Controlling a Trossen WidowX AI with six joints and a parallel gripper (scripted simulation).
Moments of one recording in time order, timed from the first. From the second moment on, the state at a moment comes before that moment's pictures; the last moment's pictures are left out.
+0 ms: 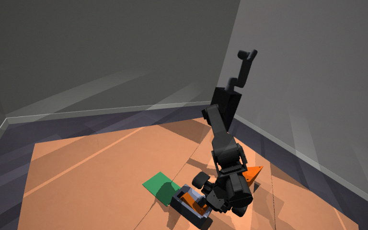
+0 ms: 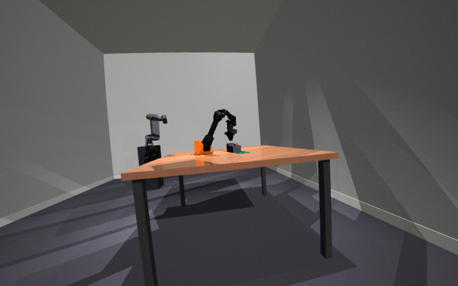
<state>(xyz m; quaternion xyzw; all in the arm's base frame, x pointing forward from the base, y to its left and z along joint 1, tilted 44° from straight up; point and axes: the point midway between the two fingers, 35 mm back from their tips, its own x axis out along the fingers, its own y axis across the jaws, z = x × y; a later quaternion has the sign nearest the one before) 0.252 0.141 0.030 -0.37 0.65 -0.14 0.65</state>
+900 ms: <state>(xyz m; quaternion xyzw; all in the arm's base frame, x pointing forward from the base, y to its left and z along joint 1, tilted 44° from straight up) 0.255 0.099 -0.008 -0.37 0.65 -0.15 0.64</state>
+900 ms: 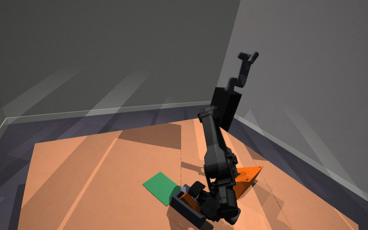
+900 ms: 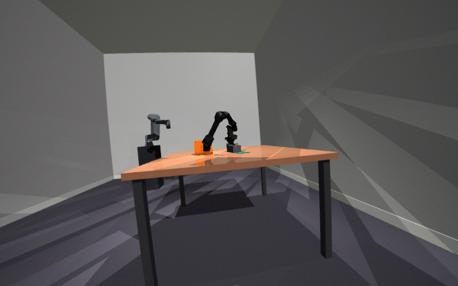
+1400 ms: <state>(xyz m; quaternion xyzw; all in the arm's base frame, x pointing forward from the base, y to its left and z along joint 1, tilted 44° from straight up) 0.256 0.089 -0.020 -0.37 0.65 -0.15 0.64</state>
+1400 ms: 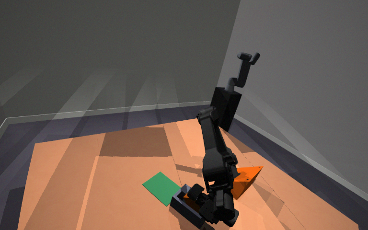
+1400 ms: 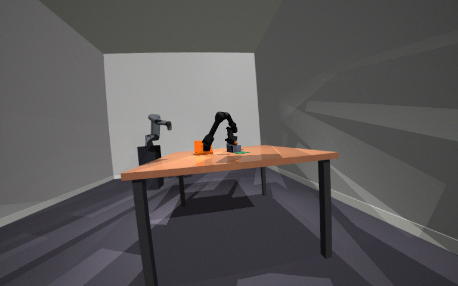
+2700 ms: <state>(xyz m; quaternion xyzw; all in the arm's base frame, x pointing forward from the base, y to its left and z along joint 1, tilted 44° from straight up) 0.249 0.155 0.045 -0.38 0.65 -0.14 0.64</state>
